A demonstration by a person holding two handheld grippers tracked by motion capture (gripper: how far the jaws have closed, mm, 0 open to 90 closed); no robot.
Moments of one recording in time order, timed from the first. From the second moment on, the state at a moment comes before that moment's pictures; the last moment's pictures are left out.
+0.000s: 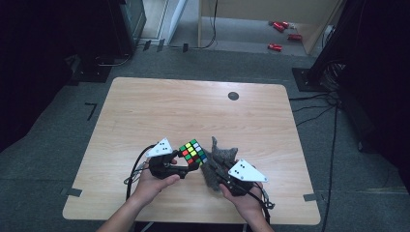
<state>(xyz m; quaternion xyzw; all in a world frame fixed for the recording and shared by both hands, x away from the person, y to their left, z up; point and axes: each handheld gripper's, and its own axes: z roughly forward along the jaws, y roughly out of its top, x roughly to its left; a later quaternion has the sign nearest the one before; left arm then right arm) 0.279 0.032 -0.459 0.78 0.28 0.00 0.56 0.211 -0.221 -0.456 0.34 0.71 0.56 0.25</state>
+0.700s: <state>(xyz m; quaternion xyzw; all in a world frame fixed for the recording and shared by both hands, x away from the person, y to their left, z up) 0.282 0.034 -0.459 0.75 0.32 -0.02 0.58 0.214 -0.193 -0.483 0.33 0.76 0.49 0.28</state>
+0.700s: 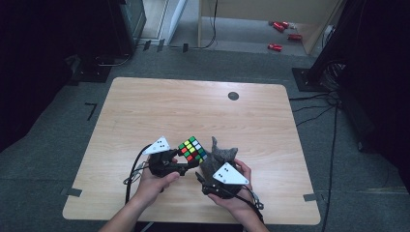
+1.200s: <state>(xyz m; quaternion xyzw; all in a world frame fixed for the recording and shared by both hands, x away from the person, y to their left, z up) 0.275 0.017 -0.462 0.75 0.33 -0.08 0.57 0.209 -0.181 -0.484 0.30 0.71 0.54 0.34</state>
